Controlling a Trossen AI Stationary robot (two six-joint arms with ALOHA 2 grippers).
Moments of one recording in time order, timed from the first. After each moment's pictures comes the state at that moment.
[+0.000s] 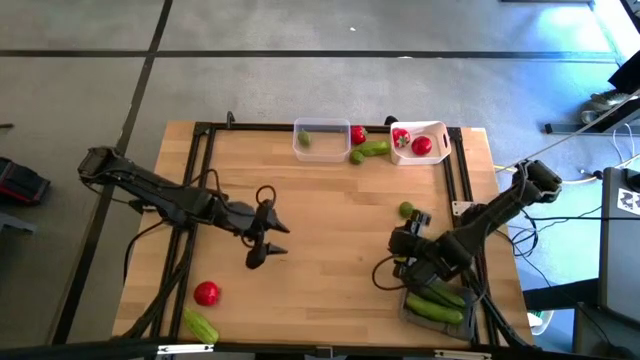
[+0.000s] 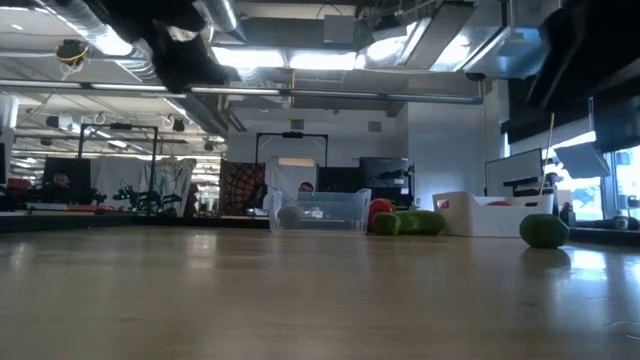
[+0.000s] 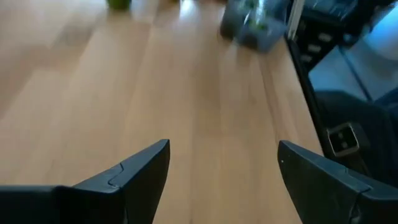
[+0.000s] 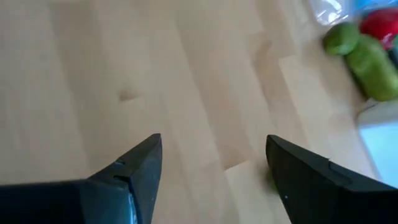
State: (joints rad) left arm -0.29 1.16 0.70 -0.13 -0.09 -0.41; right arm 0.66 1.46 1.11 -1.10 0.61 0.87
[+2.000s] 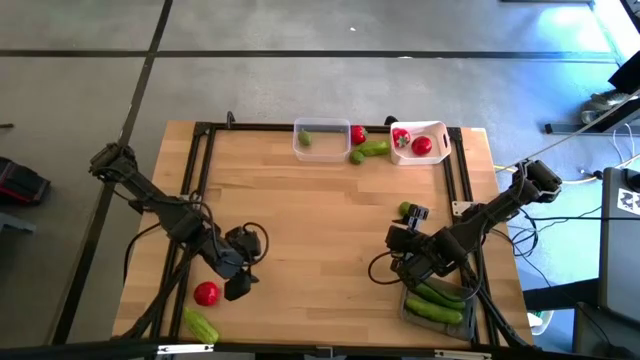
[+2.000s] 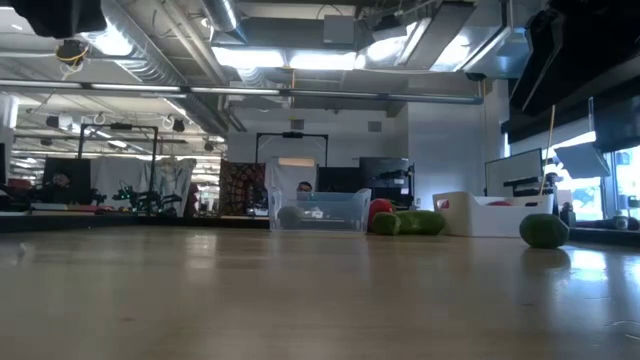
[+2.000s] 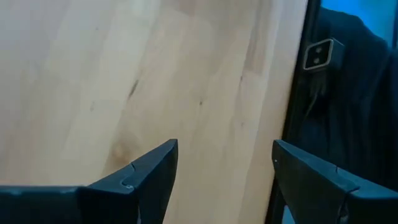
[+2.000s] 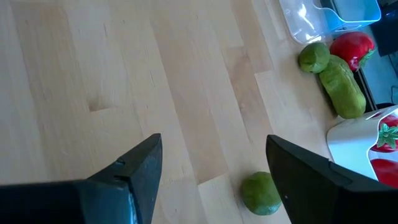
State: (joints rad) left arm -0.62 1.28 1.04 -0.75 -0.15 -0.96; right arm 0.62 1.46 1.11 -1.10 0.66 0.78
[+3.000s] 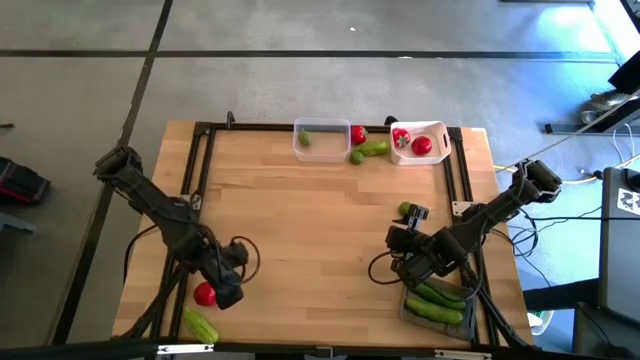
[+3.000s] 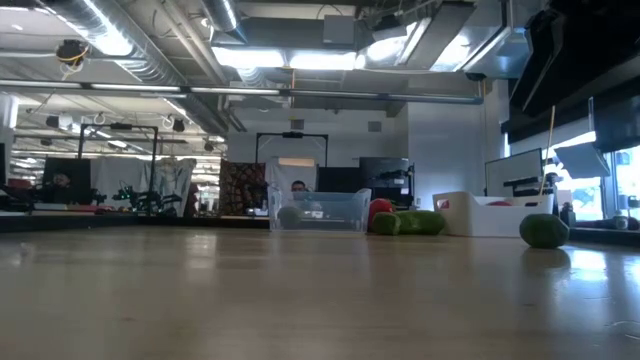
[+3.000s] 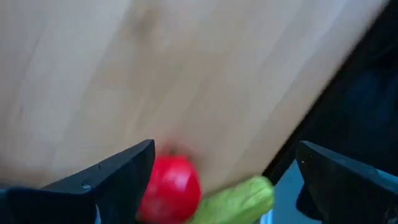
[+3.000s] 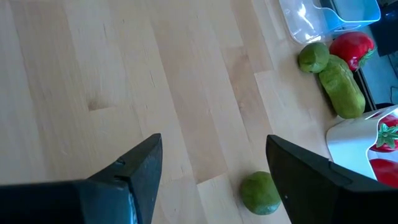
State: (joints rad) left arm -0.72 1.37 1.04 -0.96 0.06 -1.34; right arm 0.62 1.46 1.11 -1.10 0.66 0.78
